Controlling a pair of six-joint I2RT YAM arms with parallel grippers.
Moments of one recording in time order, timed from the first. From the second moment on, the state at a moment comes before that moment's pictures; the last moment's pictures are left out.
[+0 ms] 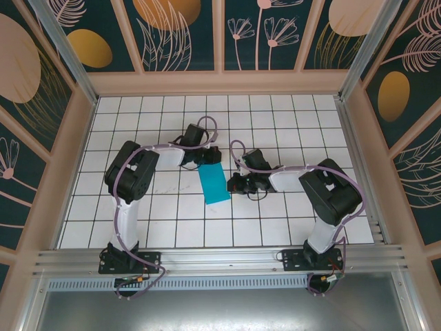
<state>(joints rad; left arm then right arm) -0.48 2.10 1.23 0.01 0.46 -0.45 0.63 1.75 0.76 0.01 -0.48 0.67</state>
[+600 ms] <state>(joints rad) -0.42 2.01 1.27 -0.04 0.31 -0.53 0.73 1.69 0.72 -0.03 -0.49 0.85</state>
